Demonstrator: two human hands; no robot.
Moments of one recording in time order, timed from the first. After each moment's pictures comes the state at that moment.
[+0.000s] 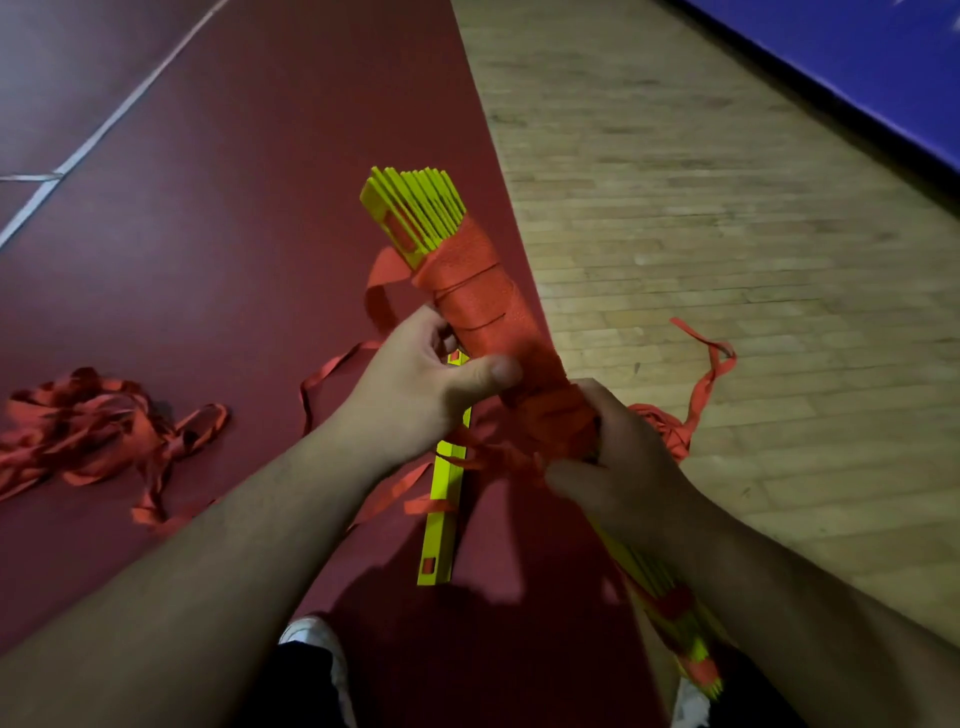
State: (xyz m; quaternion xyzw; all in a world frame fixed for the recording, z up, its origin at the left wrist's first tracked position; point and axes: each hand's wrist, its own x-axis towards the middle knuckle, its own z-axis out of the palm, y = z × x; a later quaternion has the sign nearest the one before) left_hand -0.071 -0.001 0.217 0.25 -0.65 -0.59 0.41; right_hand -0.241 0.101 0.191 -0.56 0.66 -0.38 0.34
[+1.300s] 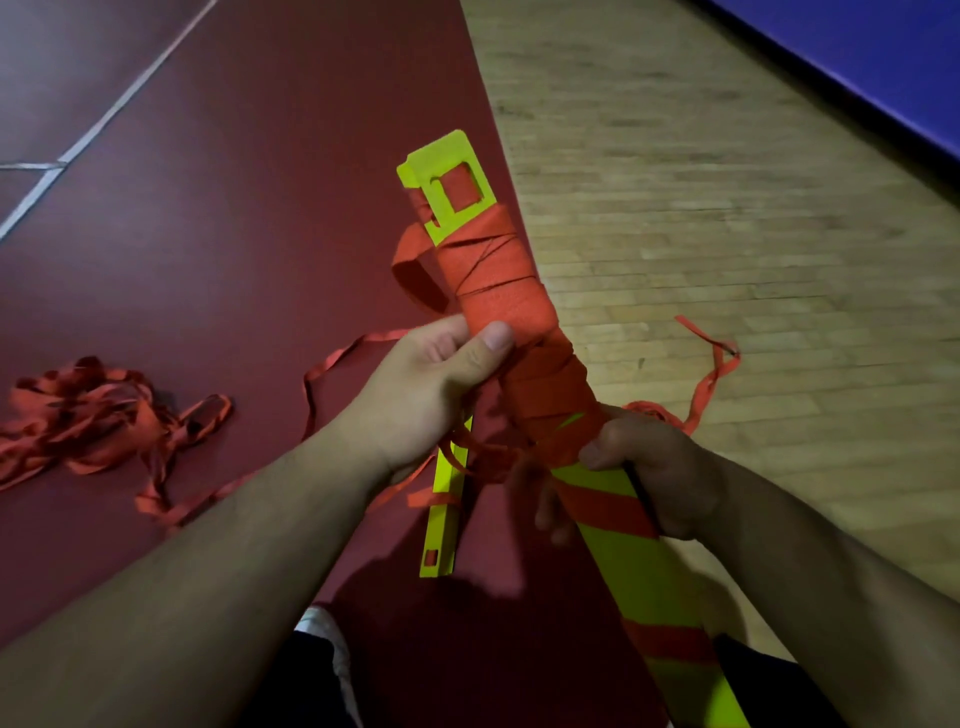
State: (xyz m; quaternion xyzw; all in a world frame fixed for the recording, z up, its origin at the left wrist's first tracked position) left_hand -0.075 0.021 0.226 0.28 -0.56 -0.69 0.36; right_hand -0.258 0.094 0.196 -0.36 0.45 -0.34 0.75
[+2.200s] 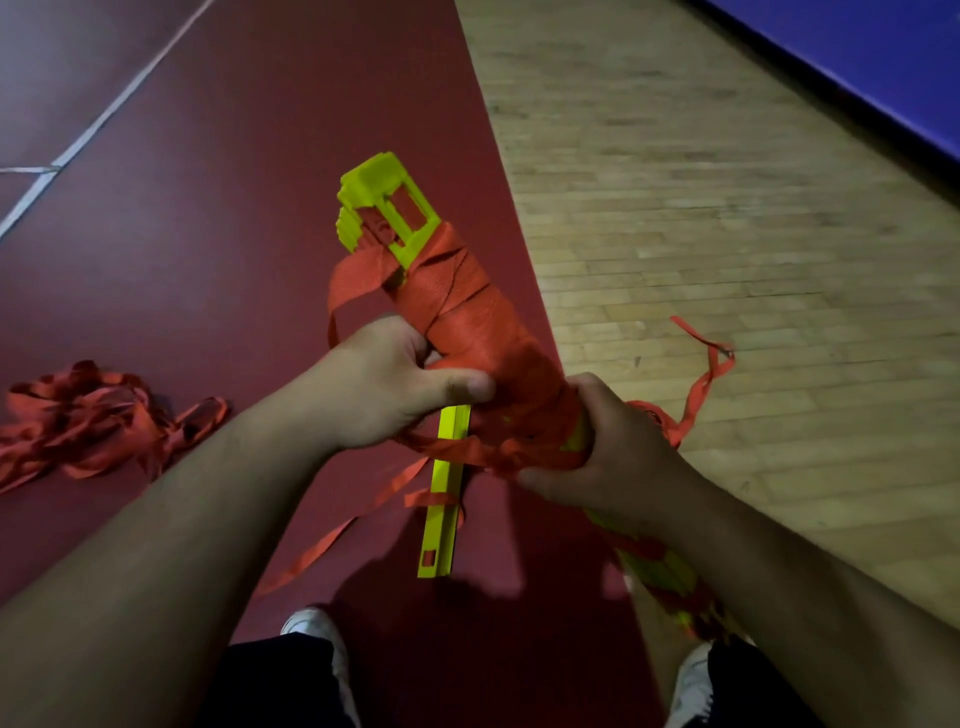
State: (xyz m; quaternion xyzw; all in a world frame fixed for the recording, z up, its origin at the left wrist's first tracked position) left_hand -0.041 -0.007 0.240 0.33 -0.79 -0.48 0.20; right_hand -0.252 0.099 0.188 -0.59 0.70 -0.27 0.31
